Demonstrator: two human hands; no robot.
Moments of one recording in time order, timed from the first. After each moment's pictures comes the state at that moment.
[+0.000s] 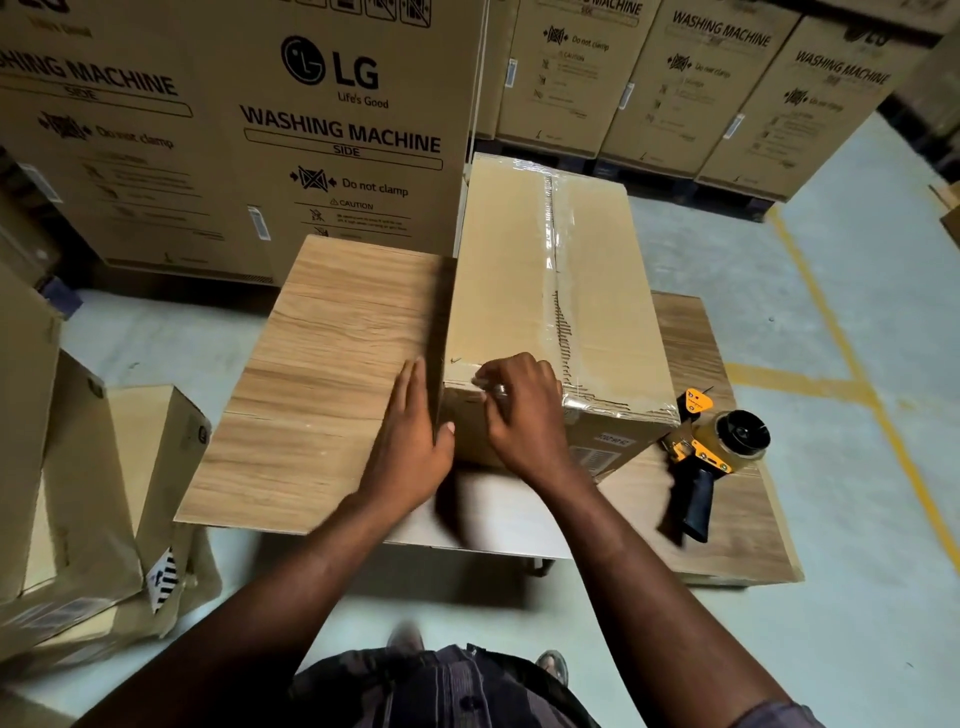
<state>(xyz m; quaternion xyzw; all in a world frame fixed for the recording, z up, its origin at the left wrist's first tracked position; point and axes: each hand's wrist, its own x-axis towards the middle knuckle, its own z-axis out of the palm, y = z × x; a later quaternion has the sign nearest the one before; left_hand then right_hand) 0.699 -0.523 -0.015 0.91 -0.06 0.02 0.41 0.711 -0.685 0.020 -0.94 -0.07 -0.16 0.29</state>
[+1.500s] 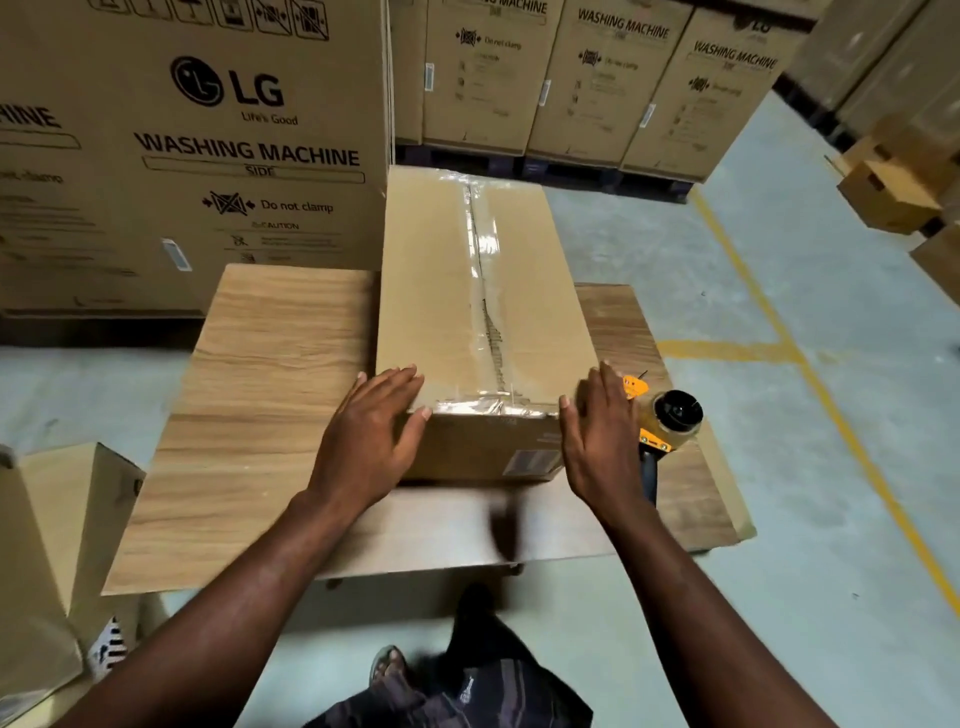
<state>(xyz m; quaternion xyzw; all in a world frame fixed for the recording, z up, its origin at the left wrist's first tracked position) 0.726 -0.539 0.014 0.91 -0.22 0.11 0.33 0.669 -0.812 0.022 -0.96 0.15 -0.13 0.20</state>
